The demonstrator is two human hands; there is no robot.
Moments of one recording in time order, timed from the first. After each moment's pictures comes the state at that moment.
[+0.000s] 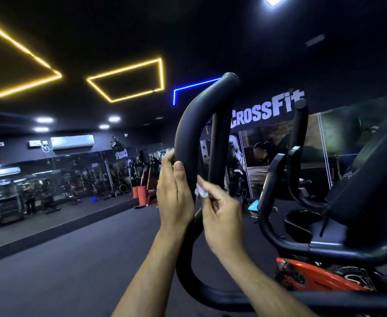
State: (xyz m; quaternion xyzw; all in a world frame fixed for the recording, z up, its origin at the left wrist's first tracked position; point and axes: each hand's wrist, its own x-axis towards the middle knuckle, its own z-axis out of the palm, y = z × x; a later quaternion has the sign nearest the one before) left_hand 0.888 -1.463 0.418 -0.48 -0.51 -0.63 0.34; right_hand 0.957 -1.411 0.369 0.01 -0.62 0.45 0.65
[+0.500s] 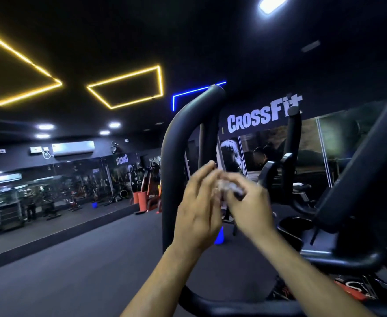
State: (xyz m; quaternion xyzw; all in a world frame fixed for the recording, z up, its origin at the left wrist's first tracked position) left_hand 0.924 -1.436 0.399 -0.62 -0.49 -0.44 0.43; right_hand 1.017 -1.340 0.392 -0.03 -0.70 0.31 0.64
